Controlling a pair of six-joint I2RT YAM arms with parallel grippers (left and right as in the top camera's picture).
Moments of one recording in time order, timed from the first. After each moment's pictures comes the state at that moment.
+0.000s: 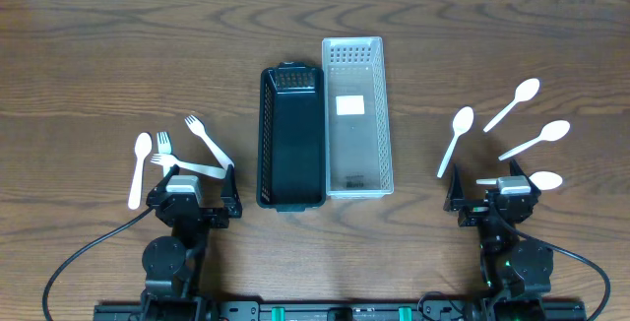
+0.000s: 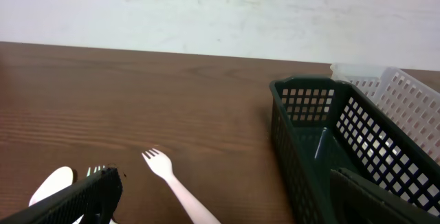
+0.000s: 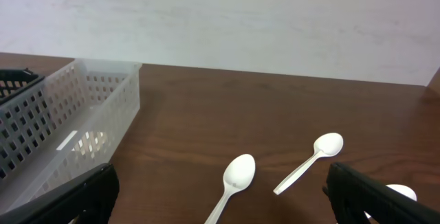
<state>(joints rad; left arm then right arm) -0.08 0.04 0.02 -0.12 0.00 -0.10 0.07 0.01 0.01 -0.07 0.02 -0.03</state>
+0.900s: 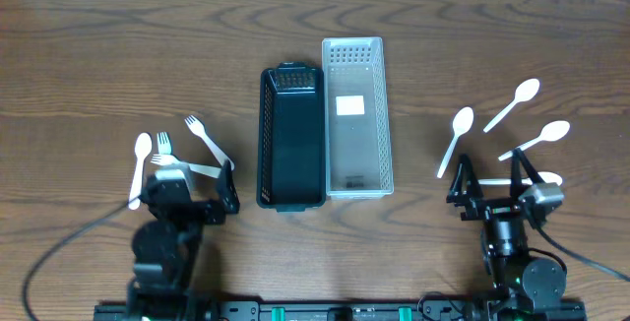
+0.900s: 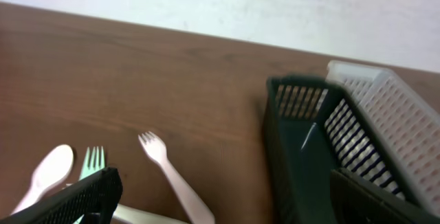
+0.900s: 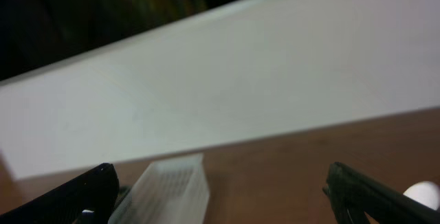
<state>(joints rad) -0.08 0.28 0.28 -0.26 0.00 -0.20 0.07 0.05 0.03 0.20 -0.07 0.33</state>
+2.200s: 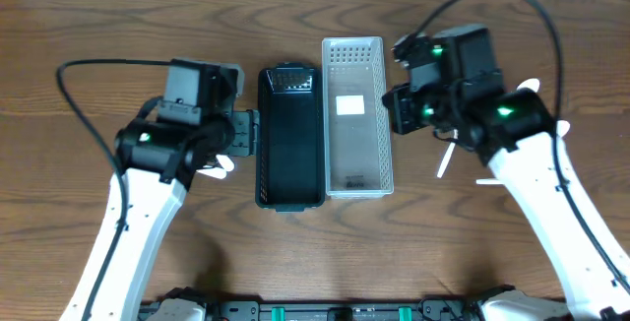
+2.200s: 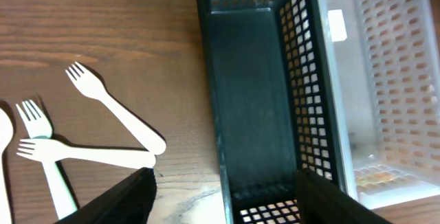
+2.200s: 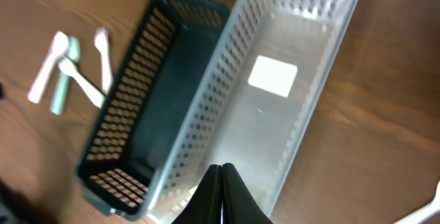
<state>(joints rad) -0.23 1.29 1.22 -0.98 0.09 -0.16 0.37 1.45 1.37 -0.85 -0.28 0.14</state>
